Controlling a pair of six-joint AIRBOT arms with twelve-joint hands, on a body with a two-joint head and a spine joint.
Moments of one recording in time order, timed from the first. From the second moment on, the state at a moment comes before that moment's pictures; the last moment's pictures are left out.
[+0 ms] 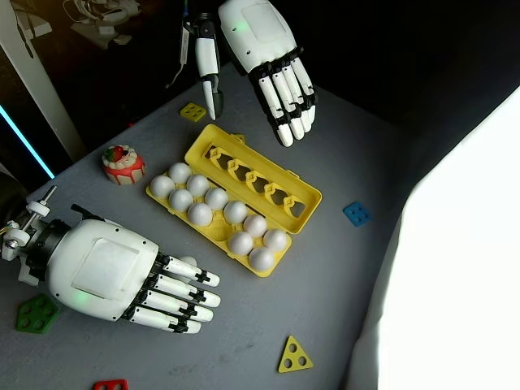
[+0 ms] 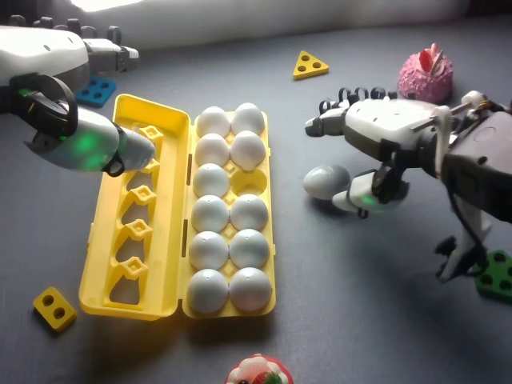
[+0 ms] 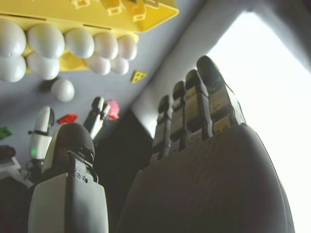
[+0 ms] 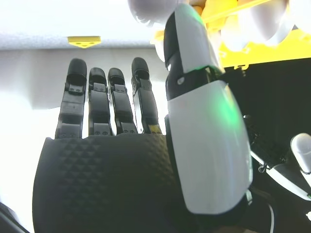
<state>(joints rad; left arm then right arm) 0.15 -0.68 0.67 -2.15 -0.66 3.00 -0.40 -1.25 1.02 1.42 0.58 -1.91</state>
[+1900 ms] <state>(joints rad) 0.15 -0.68 0.68 -2.15 -0.66 3.00 -0.42 -1.36 1.14 1.47 0.57 -1.88</state>
